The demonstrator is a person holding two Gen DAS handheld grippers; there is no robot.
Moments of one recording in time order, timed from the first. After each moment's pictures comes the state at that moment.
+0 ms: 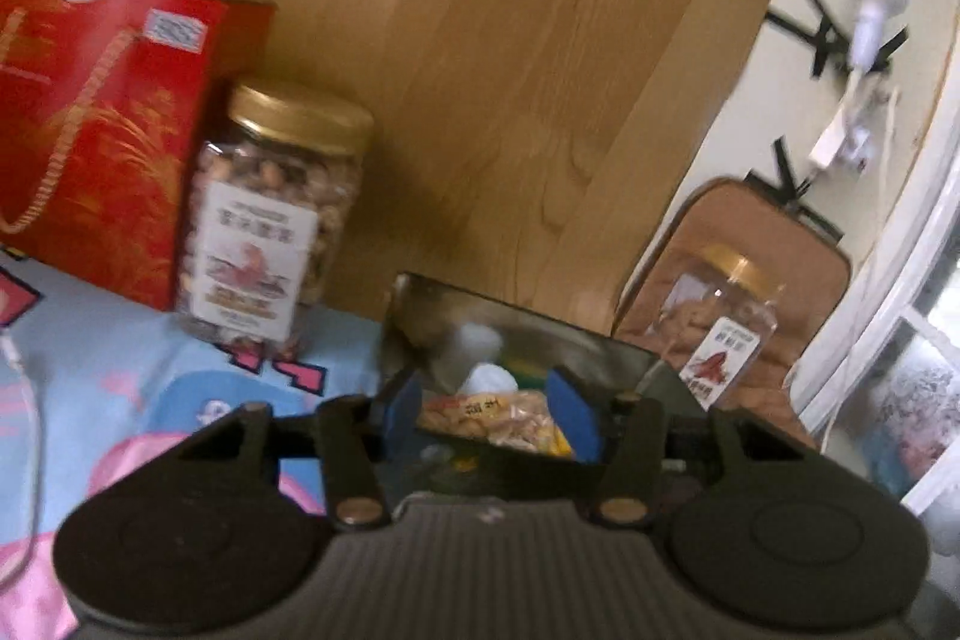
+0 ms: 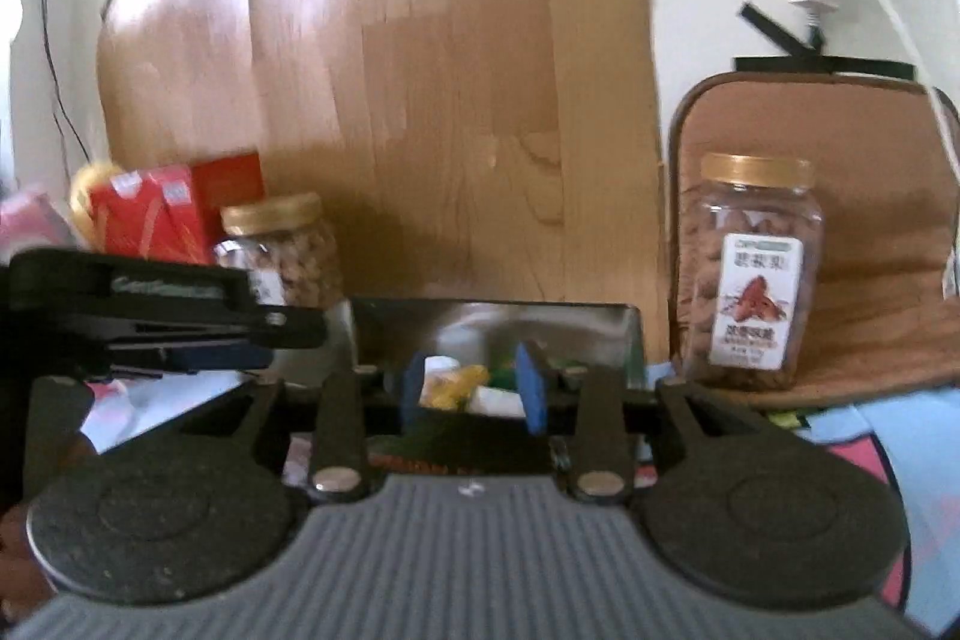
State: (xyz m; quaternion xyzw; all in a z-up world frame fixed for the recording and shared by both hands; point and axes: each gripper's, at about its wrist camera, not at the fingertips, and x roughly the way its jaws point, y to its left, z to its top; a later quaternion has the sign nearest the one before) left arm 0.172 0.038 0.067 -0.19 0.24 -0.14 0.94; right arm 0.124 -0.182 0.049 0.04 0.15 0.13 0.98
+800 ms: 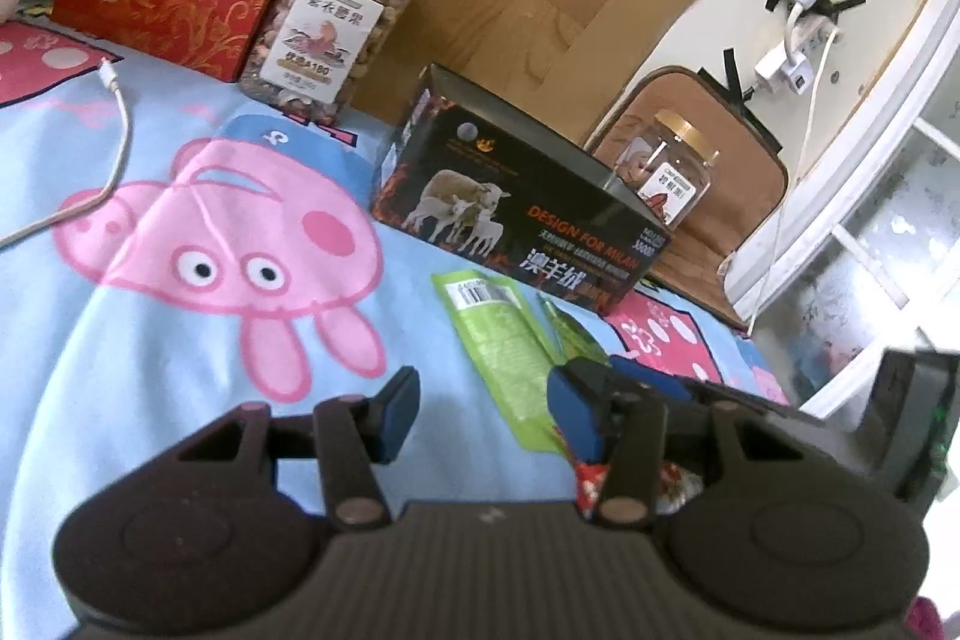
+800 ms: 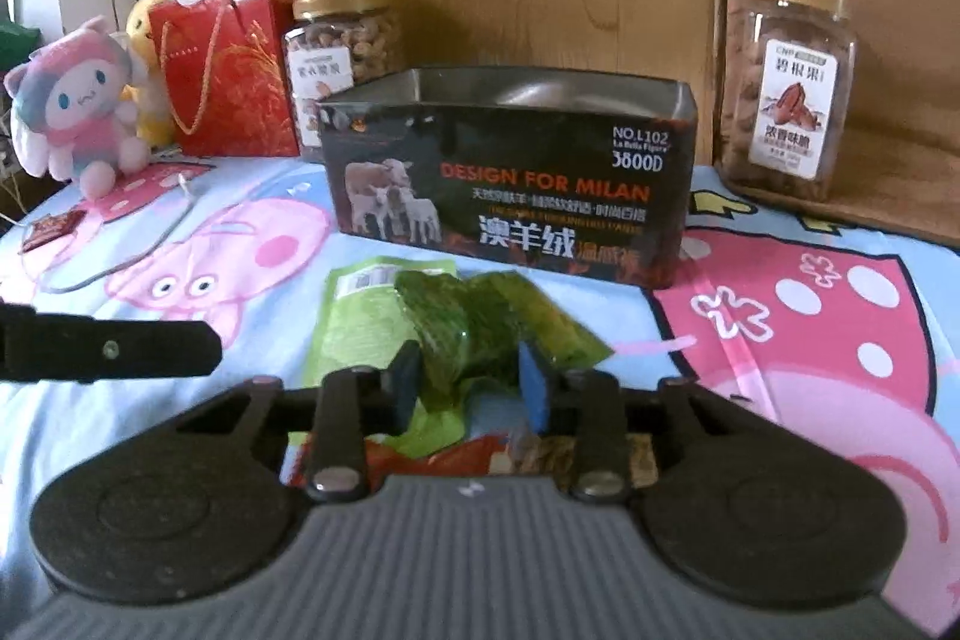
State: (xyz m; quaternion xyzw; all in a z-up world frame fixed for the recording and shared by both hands) left arm 0.065 0.068 0.007 -0.24 0.33 -0.20 0.89; right arm 0.087 -0.167 0.002 -0.01 0.30 0.18 0.94
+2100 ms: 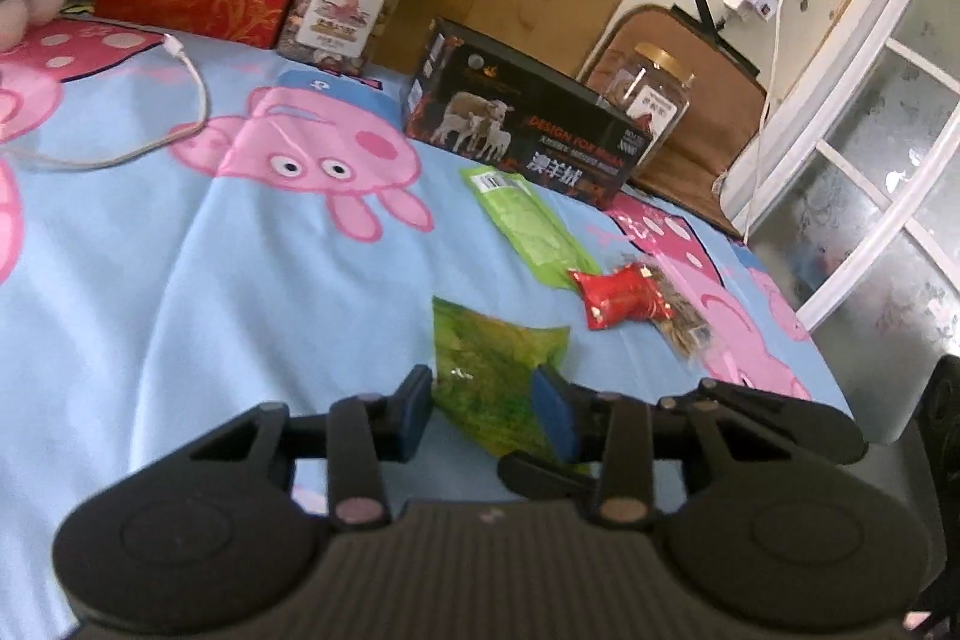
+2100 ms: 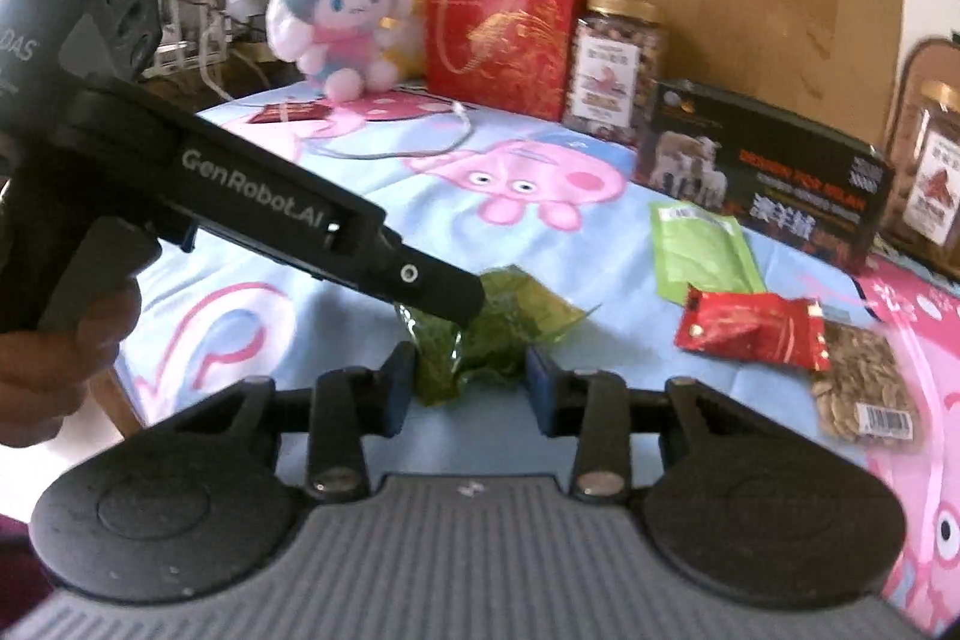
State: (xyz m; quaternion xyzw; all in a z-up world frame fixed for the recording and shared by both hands) left arm -0.018 0.093 0.006 -0.18 0.36 -0.20 0.89; right arm -0.052 -0.108 -0.002 -0.11 0.26 0.32 0.90
